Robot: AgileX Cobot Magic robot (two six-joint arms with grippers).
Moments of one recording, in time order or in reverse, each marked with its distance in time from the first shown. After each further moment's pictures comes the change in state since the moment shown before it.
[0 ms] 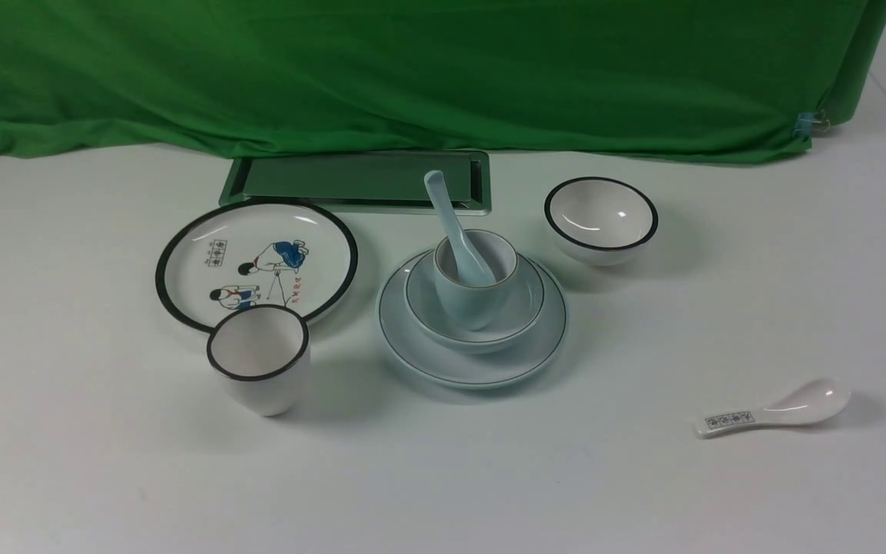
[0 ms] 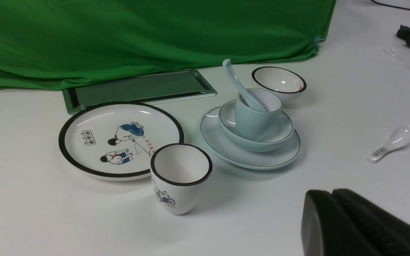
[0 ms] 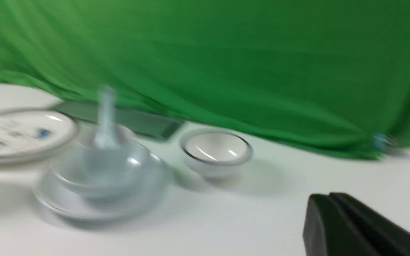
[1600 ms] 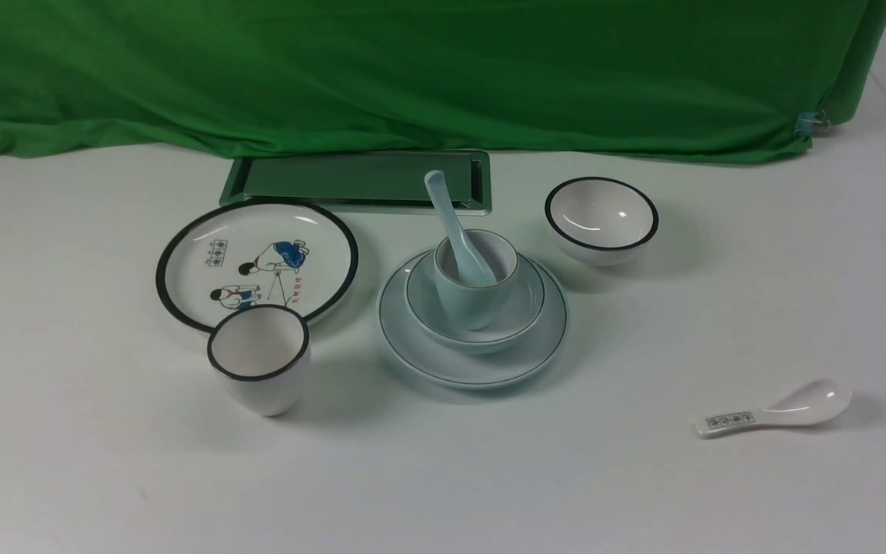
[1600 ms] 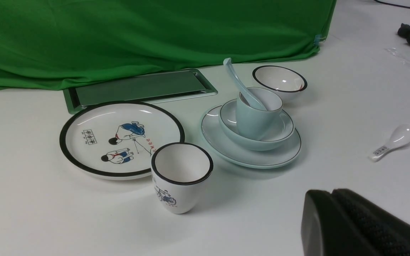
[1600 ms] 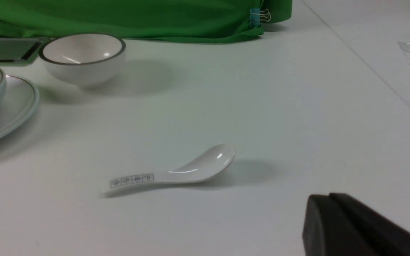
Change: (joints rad) right arm -0.268 -0.248 0.134 -0.078 0.273 0.167; left arm 0.000 0.000 0.000 0.000 0.002 0.003
